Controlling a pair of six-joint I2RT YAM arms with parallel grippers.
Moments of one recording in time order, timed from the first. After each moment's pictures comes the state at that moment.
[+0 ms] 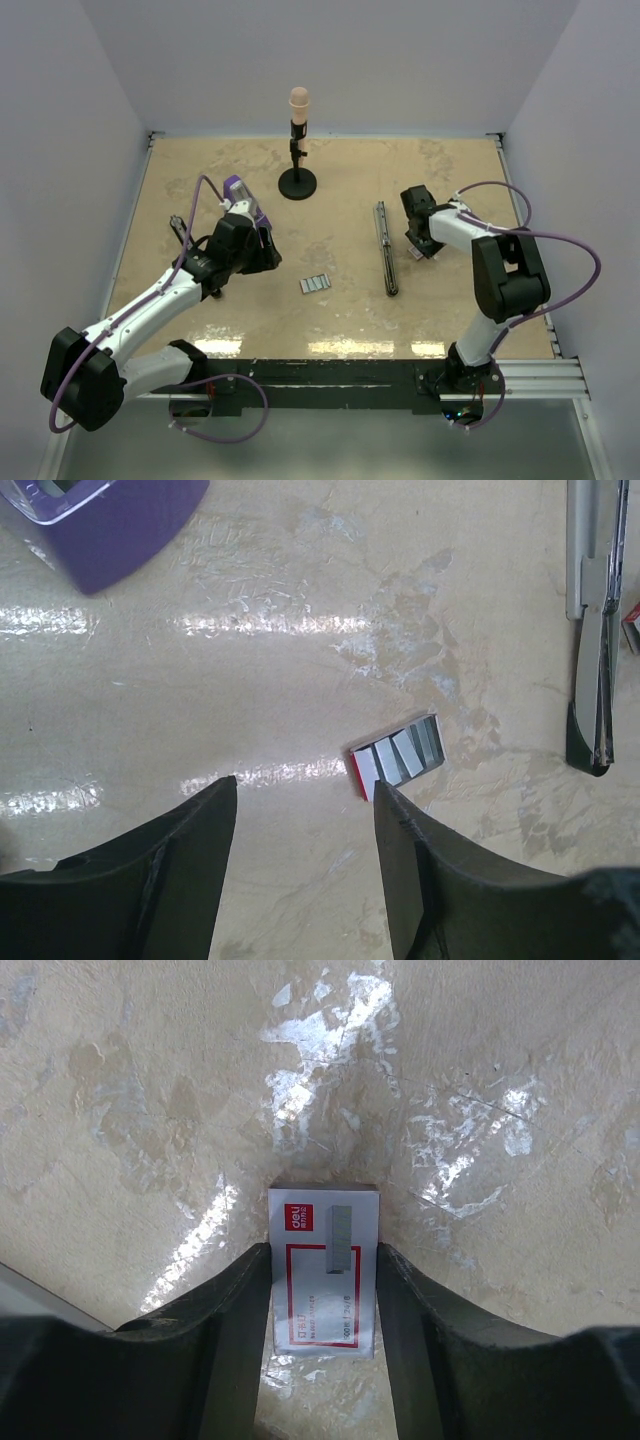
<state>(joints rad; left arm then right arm) -0.53 1.10 0.73 -0.38 -0.08 -0.62 0.26 1.74 1.02 -0.53 0.55 1.15</state>
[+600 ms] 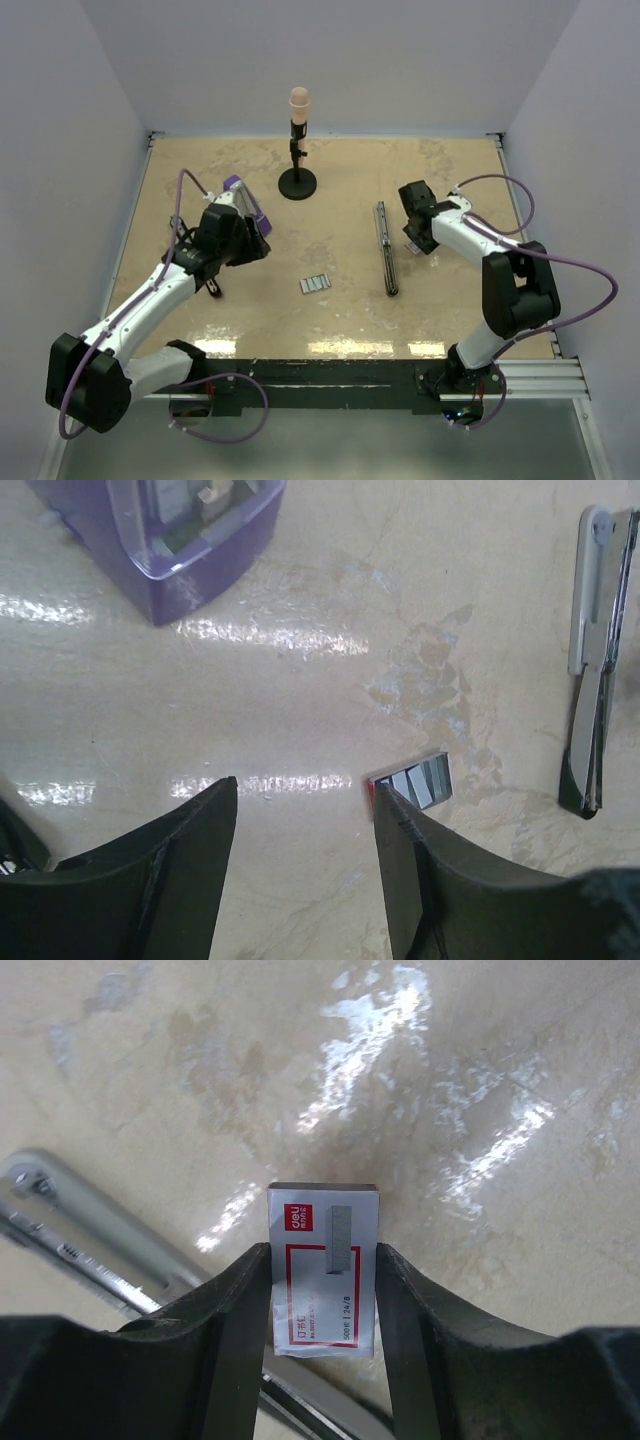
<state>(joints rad) -0.42 1.10 0.76 -0.41 -0.04 -0.62 0.30 1.64 1.03 -0.60 0.55 1.14</state>
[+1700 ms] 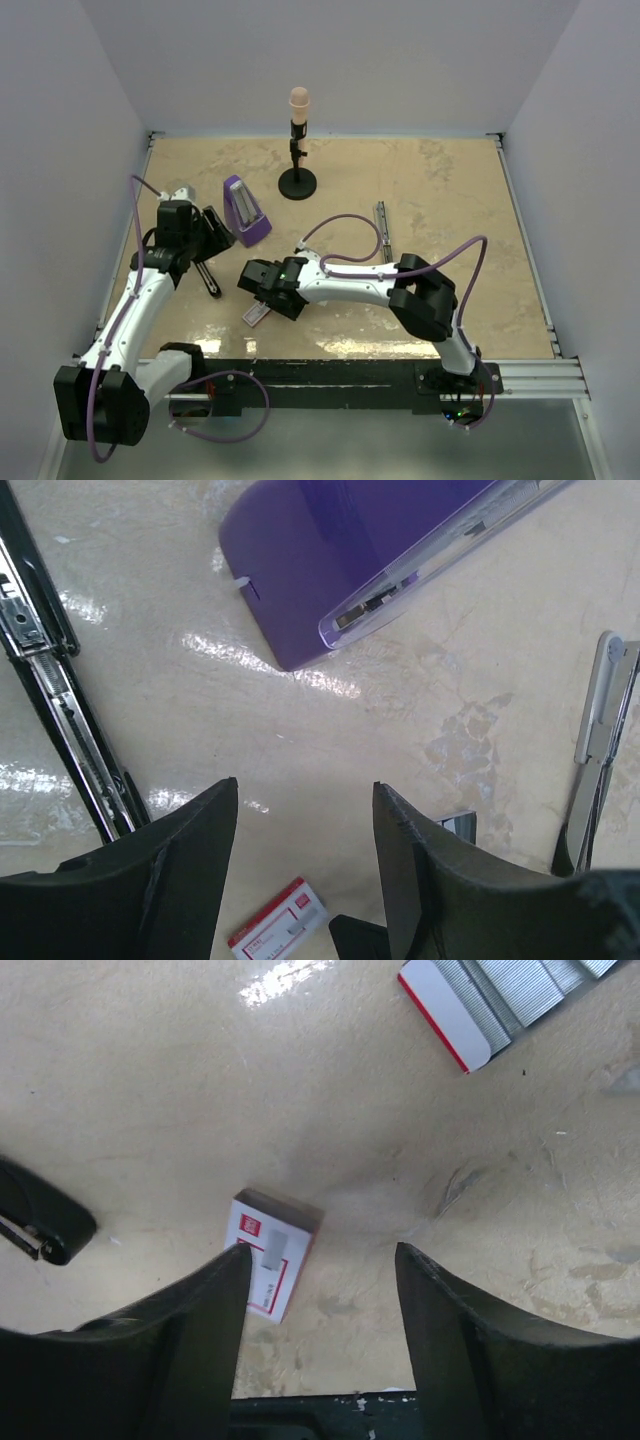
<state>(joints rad) -0.08 1.02 0.78 -0.50 0.07 -0.56 1.24 2.05 1.59 -0.83 0.40 1.70</state>
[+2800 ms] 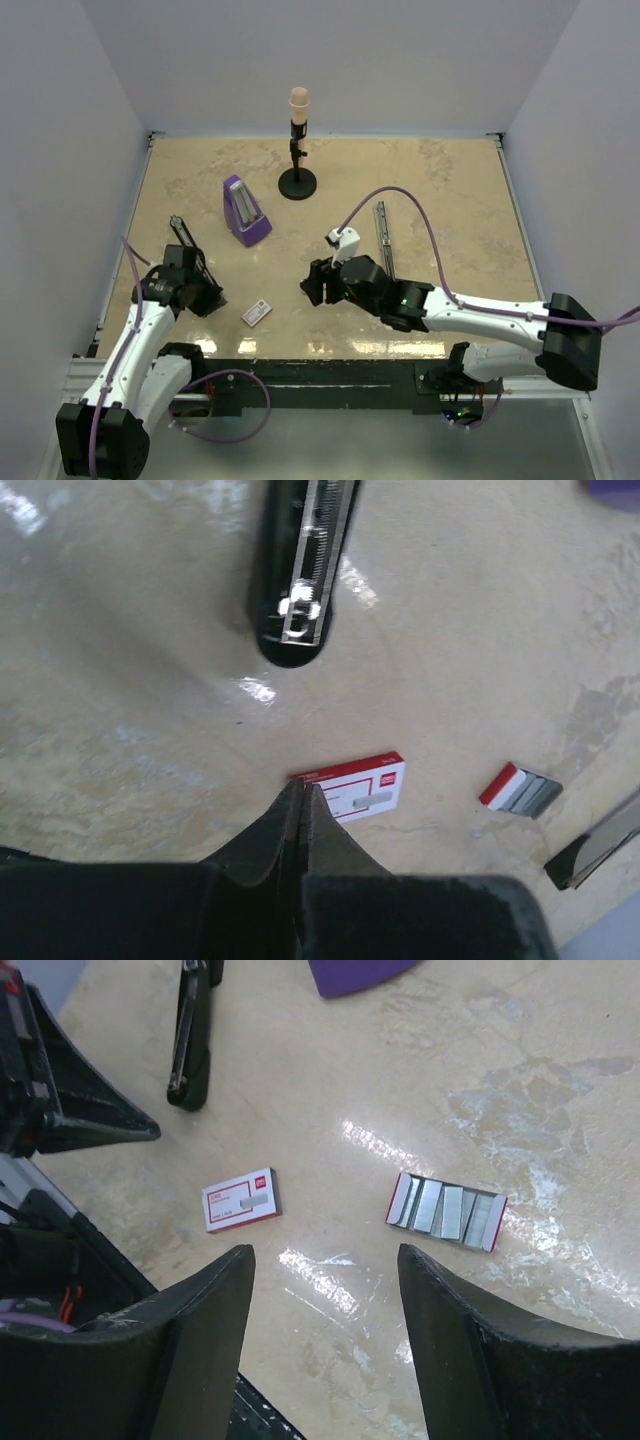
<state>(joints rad) -0.08 0.83 0.54 -0.83 0.06 -0.96 1.15 1.26 0.76 0.02 0.32 0.56</state>
